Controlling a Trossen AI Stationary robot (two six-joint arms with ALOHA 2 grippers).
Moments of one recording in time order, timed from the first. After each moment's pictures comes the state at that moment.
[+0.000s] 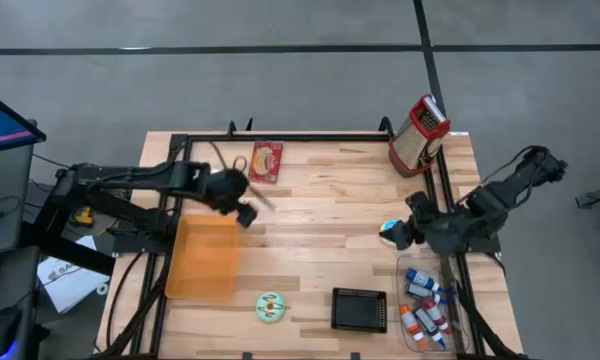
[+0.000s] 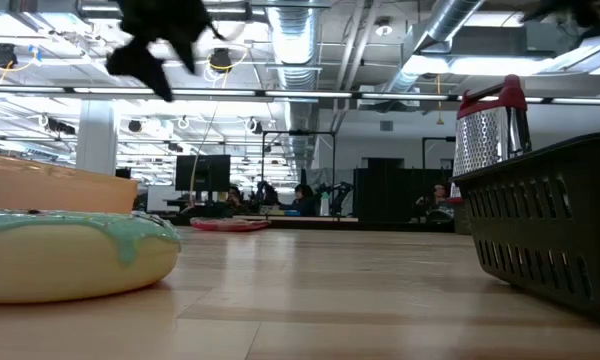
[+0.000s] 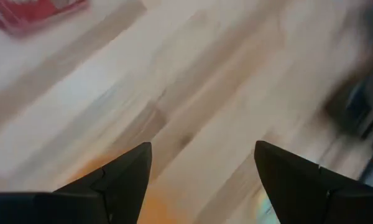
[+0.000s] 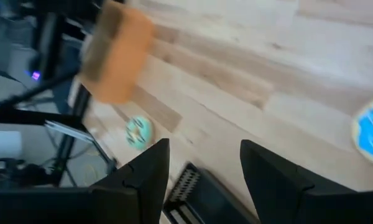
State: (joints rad) left arm 0.04 1.21 1.09 -0.91 -0.07 -0.86; right arm 0.59 0.99 1.06 -0.96 0.53 1.58
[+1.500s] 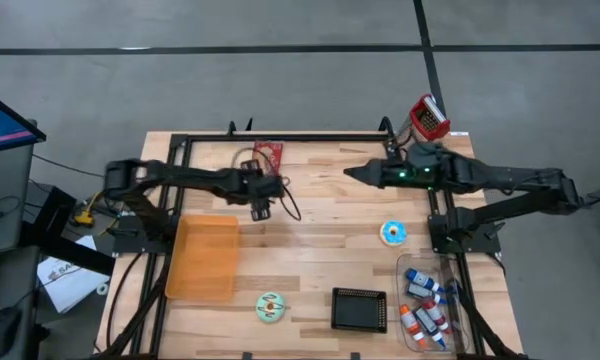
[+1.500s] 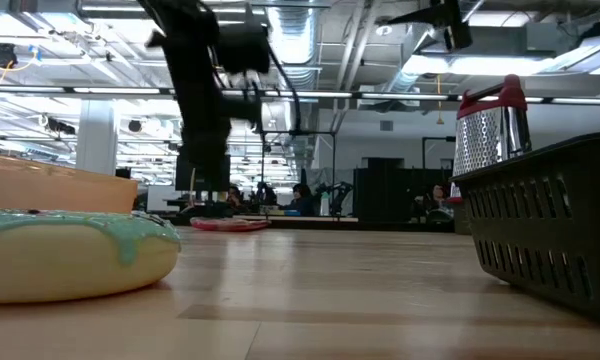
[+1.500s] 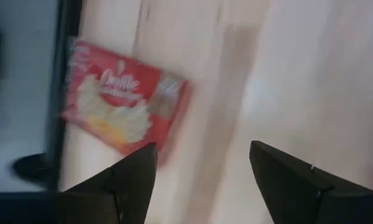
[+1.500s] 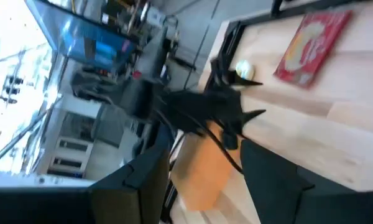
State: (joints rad) left arm 0.16 1.65 1.04 -0.65 -0.52 0.08; right arm -0.09 1.01 0.98 -0.26 0.14 1.15
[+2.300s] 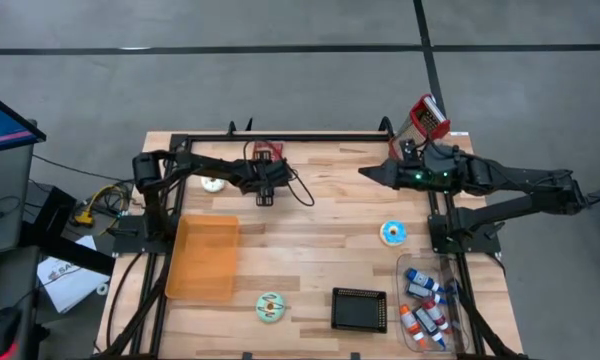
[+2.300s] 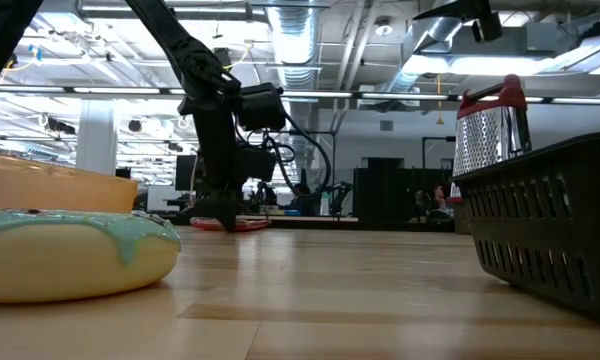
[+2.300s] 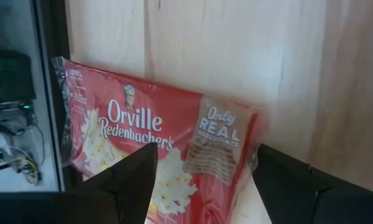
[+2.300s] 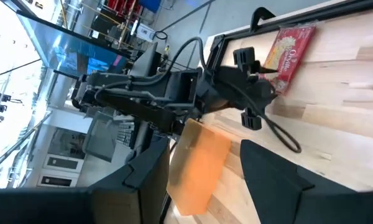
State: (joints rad) left arm 0.35 1.88 1.04 -0.36 -0.52 0.44; right arm -0.03 0.90 0.98 -0.40 0.27 1.19
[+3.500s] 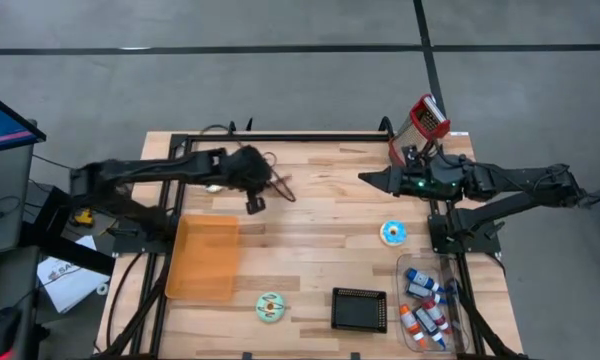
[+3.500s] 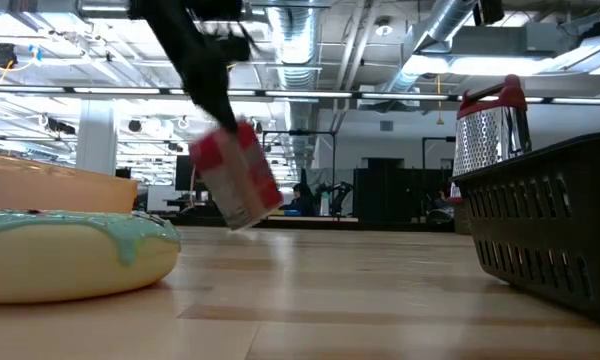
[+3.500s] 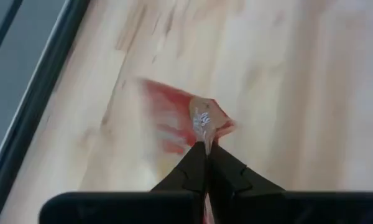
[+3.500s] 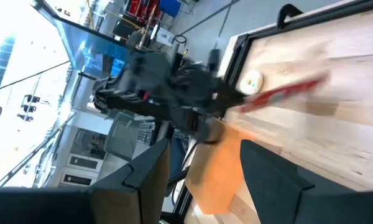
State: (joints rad) left arm 0.26 1.36 1.03 -0.59 -0.13 0.08; right arm 0.10 0.90 0.98 -0.32 0.38 1.21
